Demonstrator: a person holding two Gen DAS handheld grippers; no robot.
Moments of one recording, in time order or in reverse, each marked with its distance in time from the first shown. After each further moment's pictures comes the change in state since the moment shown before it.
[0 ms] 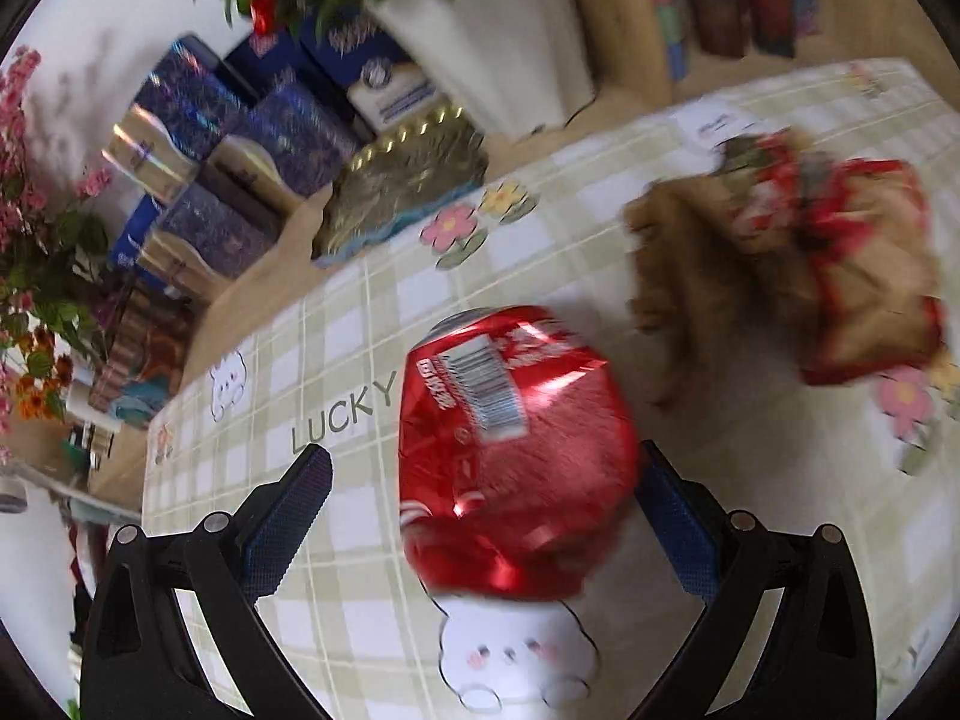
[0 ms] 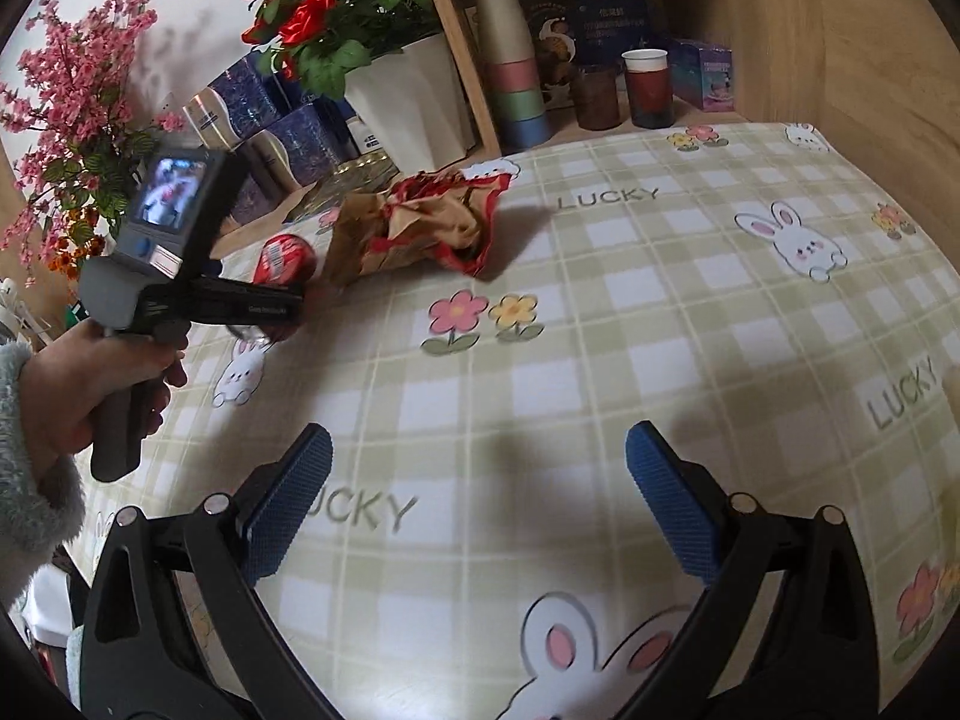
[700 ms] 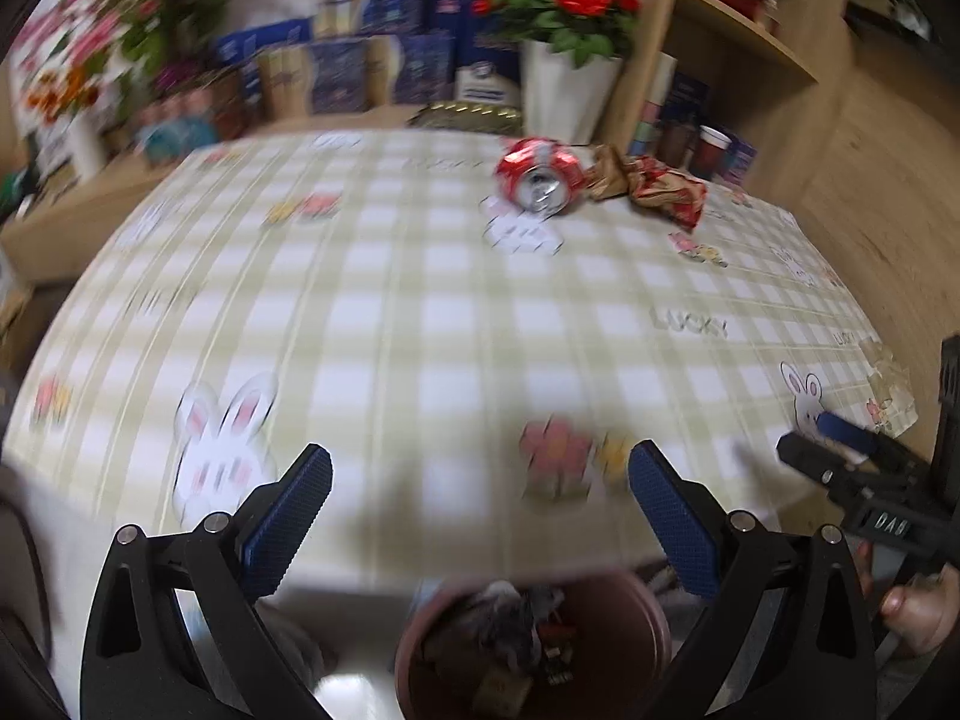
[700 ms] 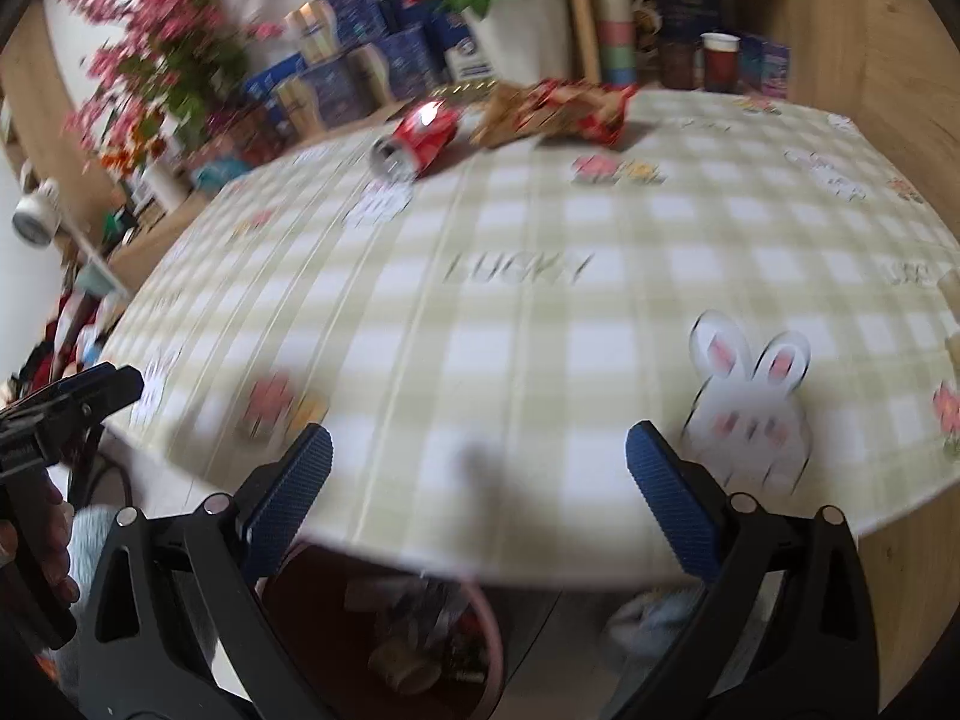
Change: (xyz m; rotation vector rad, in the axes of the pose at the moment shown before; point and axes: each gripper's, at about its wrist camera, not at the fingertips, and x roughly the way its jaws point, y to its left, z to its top) left arm -0.187 0.058 -0.294 -0.411 -0.167 -0.358; right arm -0.061 0.083 -0.107 -0.117 0.077 0.048
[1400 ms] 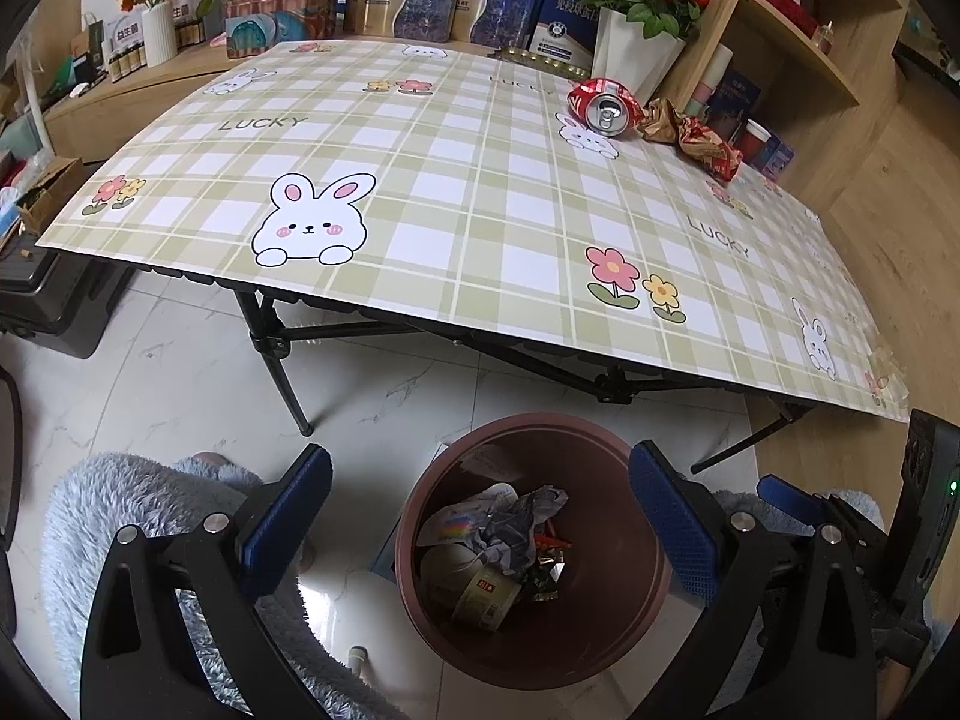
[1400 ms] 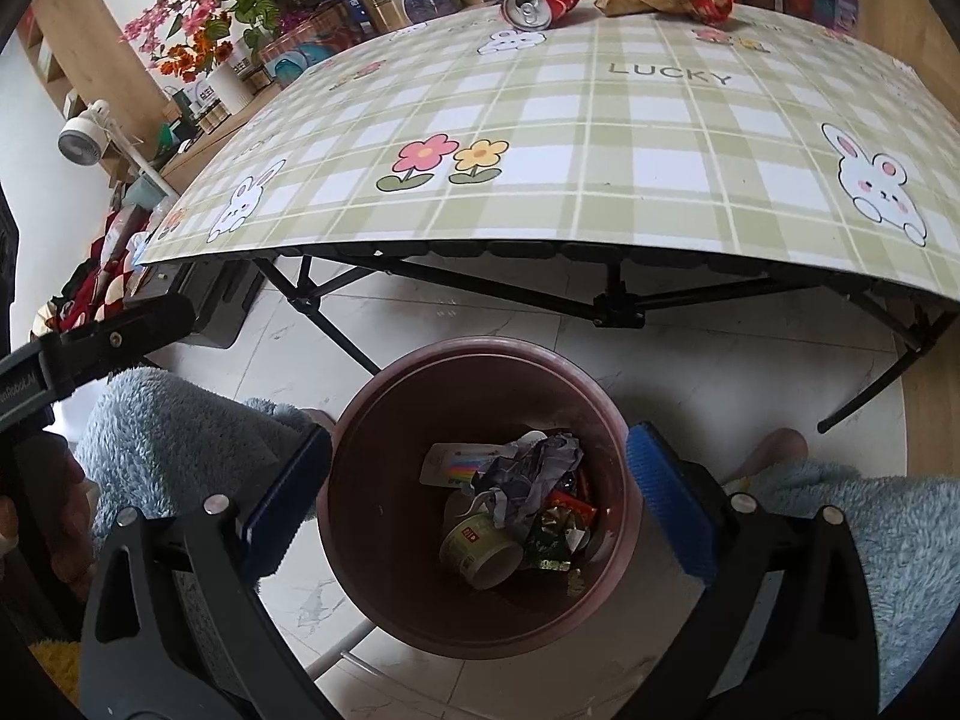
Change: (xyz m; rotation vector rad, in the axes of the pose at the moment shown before) left arm -0.047 0.033 -0.121 -0.216 0.090 0.026; right arm -0.006 0.077 -0.123 -0.076 0.194 0.133
